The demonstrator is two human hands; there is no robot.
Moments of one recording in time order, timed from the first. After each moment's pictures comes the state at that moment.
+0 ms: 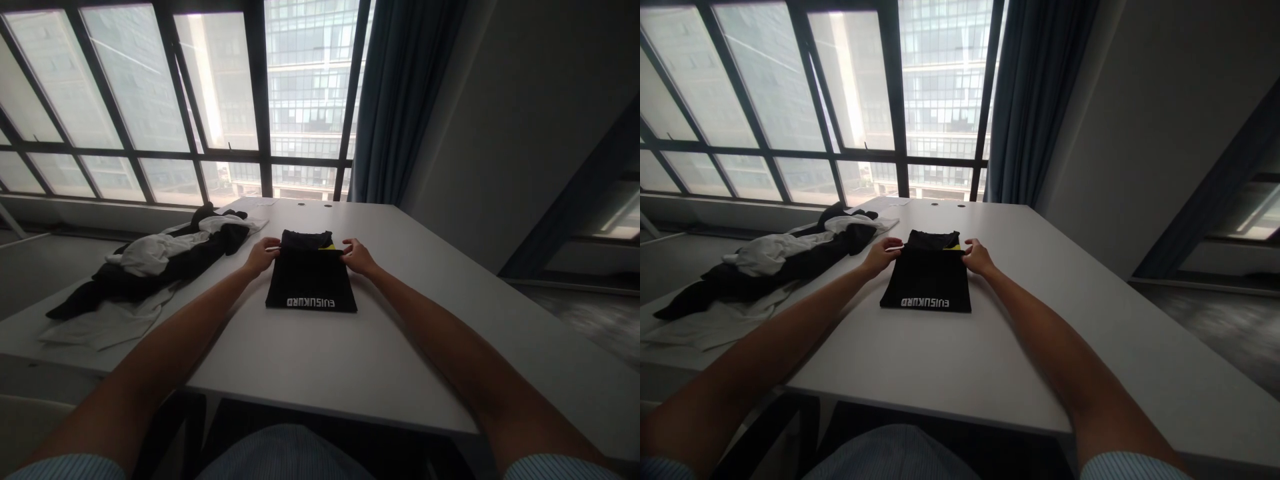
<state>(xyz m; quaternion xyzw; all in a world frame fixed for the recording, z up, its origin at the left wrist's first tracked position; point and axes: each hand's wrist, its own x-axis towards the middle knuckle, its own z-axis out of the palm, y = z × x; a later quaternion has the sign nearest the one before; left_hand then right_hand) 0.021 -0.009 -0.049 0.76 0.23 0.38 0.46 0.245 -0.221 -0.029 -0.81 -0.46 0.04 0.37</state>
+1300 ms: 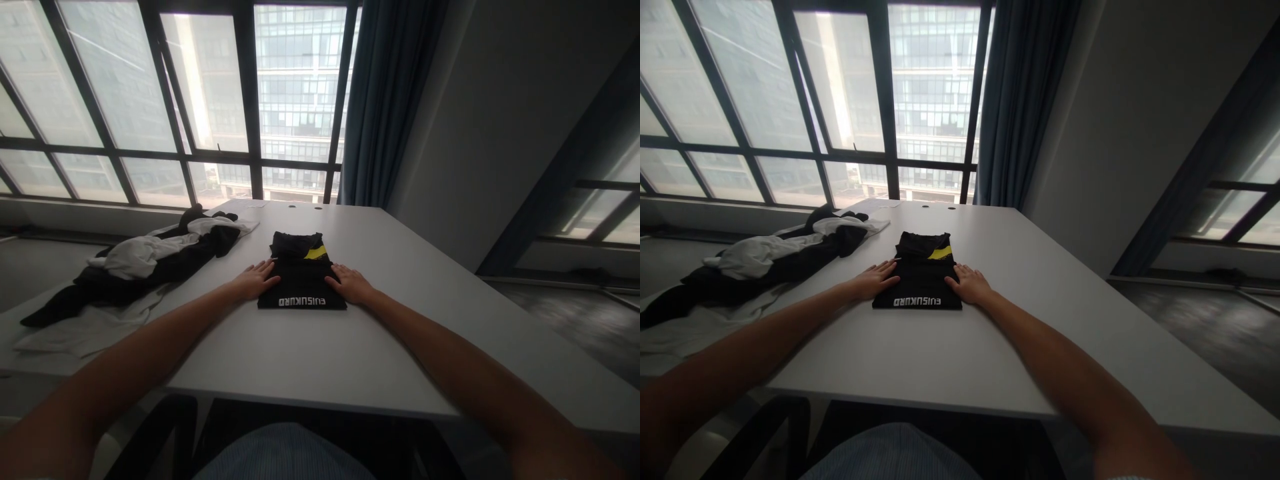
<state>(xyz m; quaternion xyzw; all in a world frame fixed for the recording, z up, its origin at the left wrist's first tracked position) -0.013 -0.033 -0.070 0.97 0.22 0.04 0.11 0.215 -0.266 -0.060 -0.84 -0.53 0.03 0.09</state>
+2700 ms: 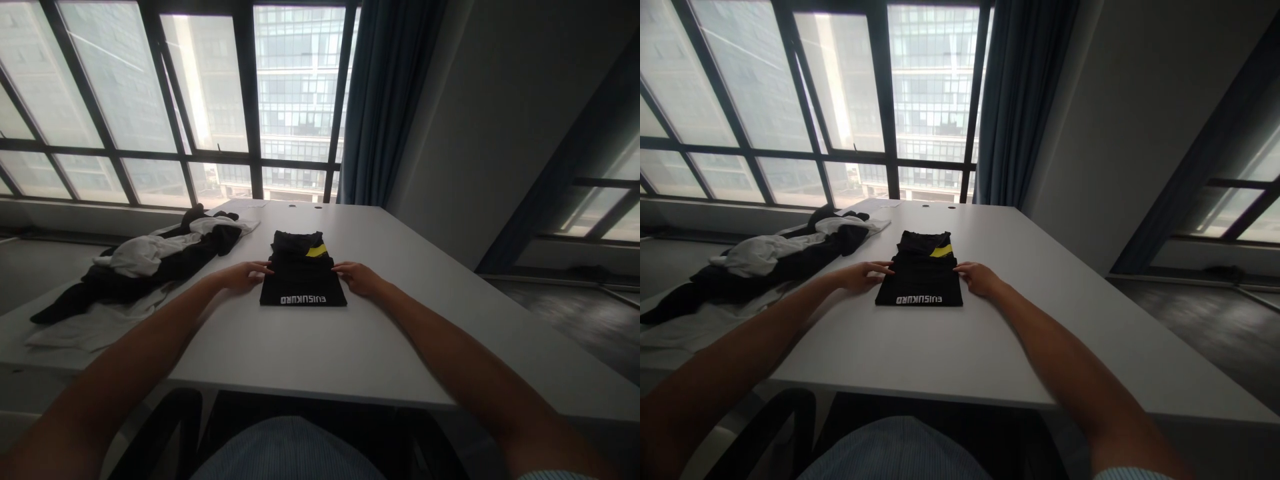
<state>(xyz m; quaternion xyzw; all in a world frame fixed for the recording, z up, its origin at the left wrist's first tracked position) -0.044 0.006 -0.053 0.96 0.06 0.08 0.26 0.256 -0.276 -0.062 -0.73 -0.66 -0.03 0.20</state>
